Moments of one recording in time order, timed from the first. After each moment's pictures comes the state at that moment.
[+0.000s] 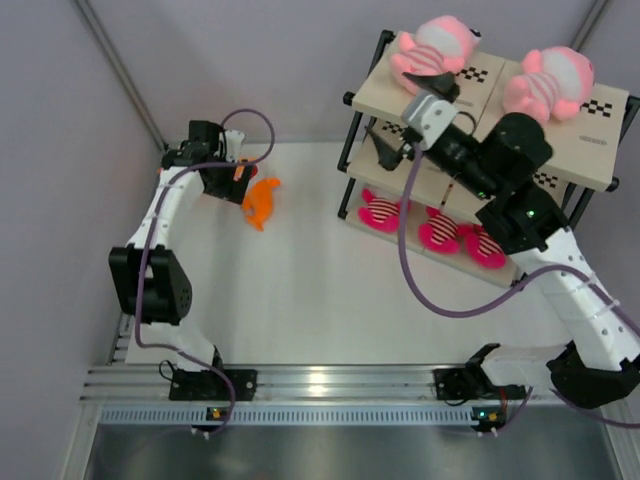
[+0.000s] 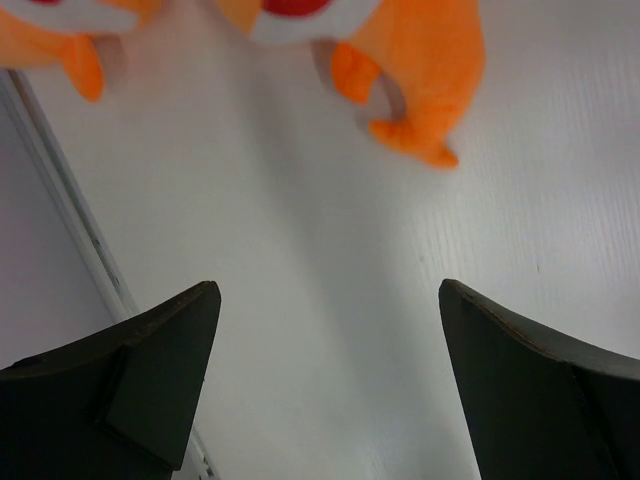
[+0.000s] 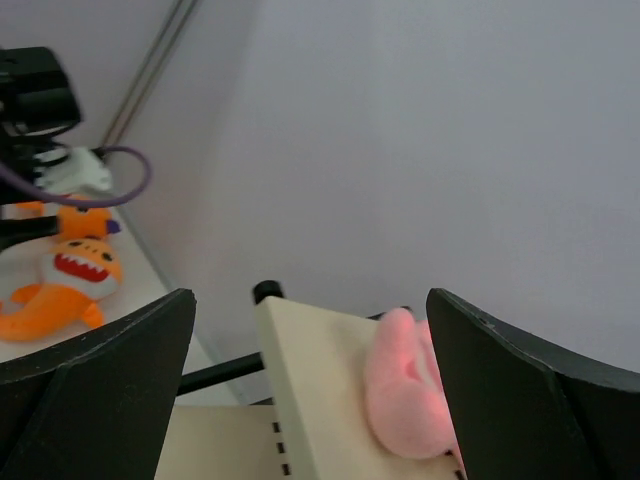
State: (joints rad) left arm -0.05 1.64 1.55 -0.88 0.00 0.28; right arm 0.61 1.22 1.70 -0.18 -0.22 -0.68
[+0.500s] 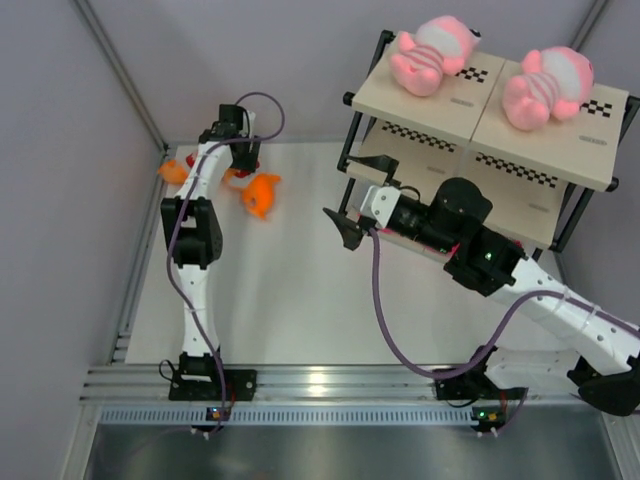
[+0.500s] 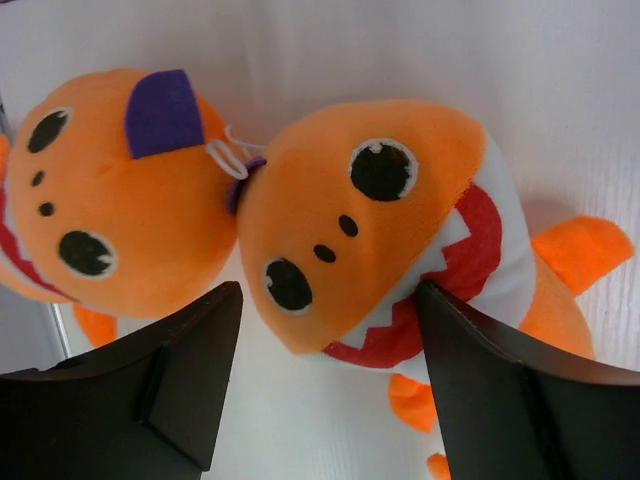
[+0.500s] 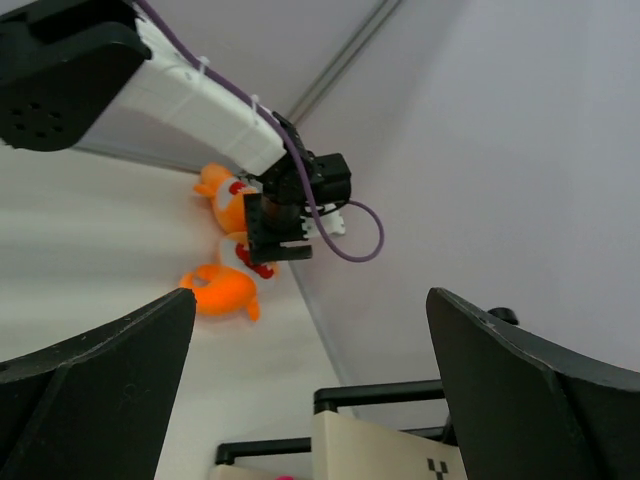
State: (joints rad) left arm -0.07 2.36 2.22 -0.73 -0.18 0.16; right arm 0.92 1.13 1.30 -0.05 -0.18 -0.71
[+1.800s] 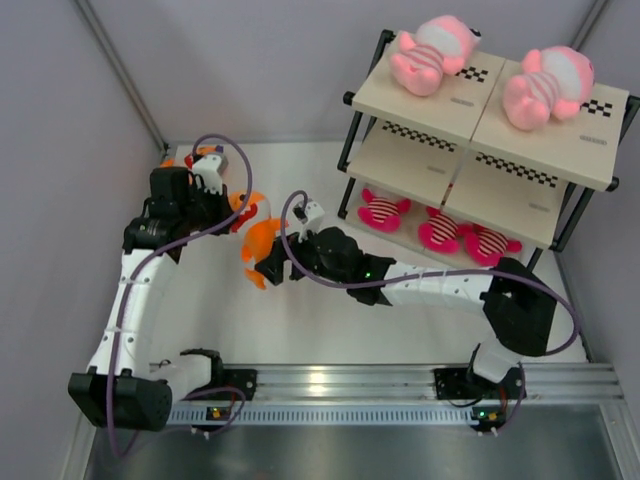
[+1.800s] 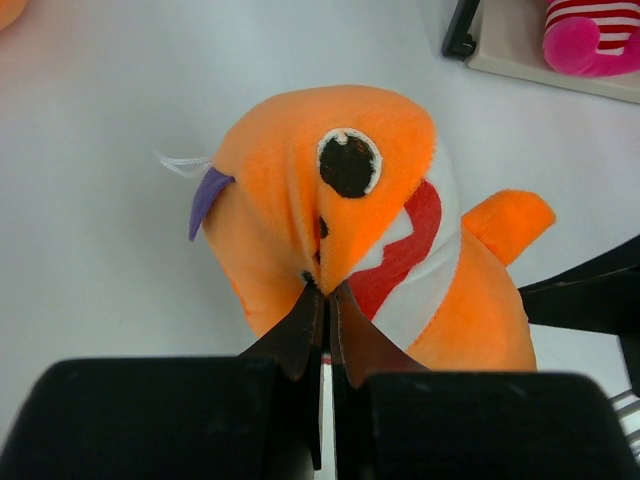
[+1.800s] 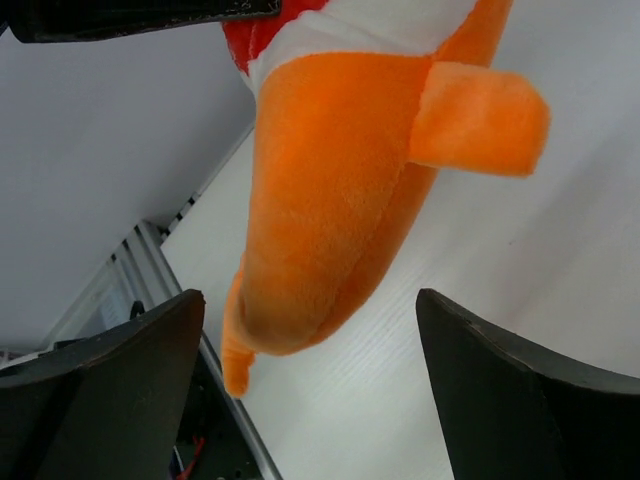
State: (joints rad) left arm -0.07 1.12 1.22 -0.75 0.31 0.05; right arm 1.11 1.61 1.07 0.31 0.08 0.56
